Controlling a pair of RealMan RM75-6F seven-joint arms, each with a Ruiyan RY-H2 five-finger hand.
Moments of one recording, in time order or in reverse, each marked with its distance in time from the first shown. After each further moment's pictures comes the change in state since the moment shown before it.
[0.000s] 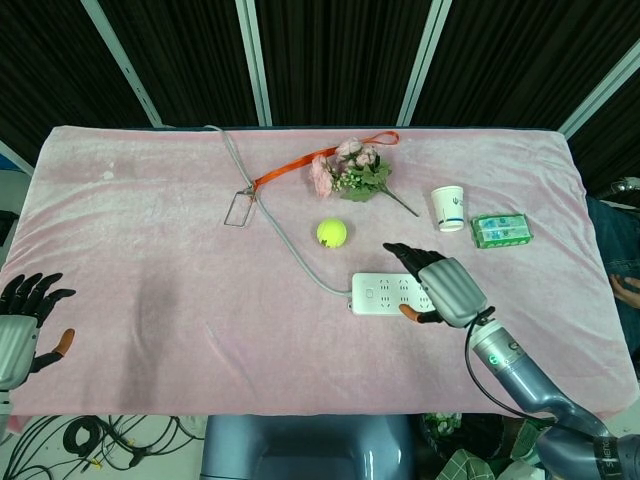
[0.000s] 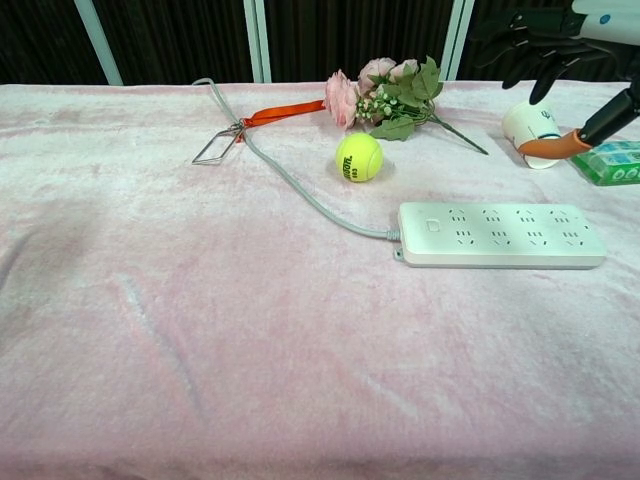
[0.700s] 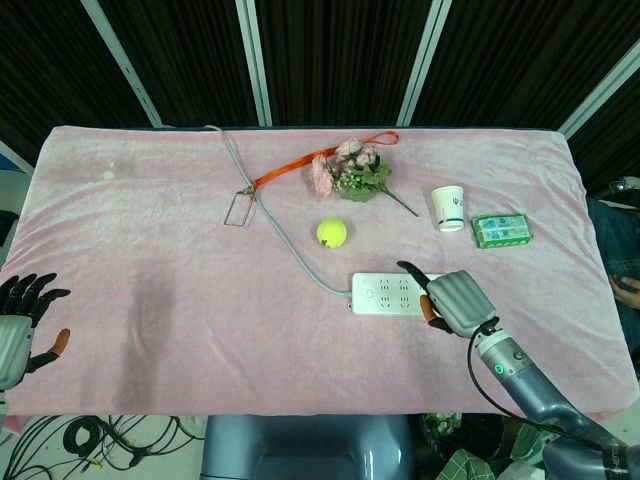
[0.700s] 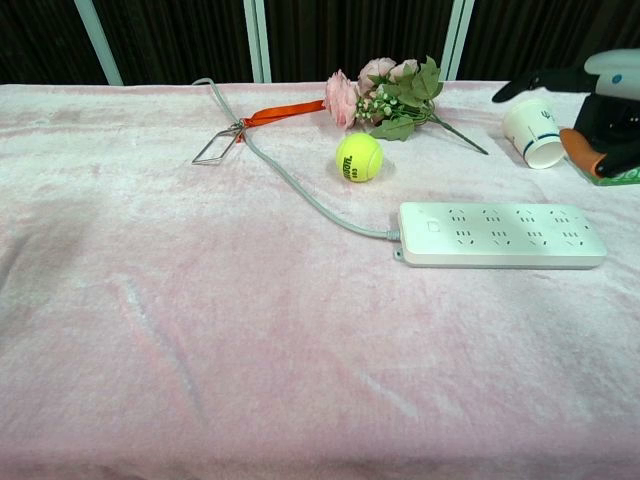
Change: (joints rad) left arm 0.004 0.009 -0.002 -0.008 -0.018 -0.008 -0.001; right arm -0.008 0.013 -0.057 -0.041 0.132 -0.058 -0.228
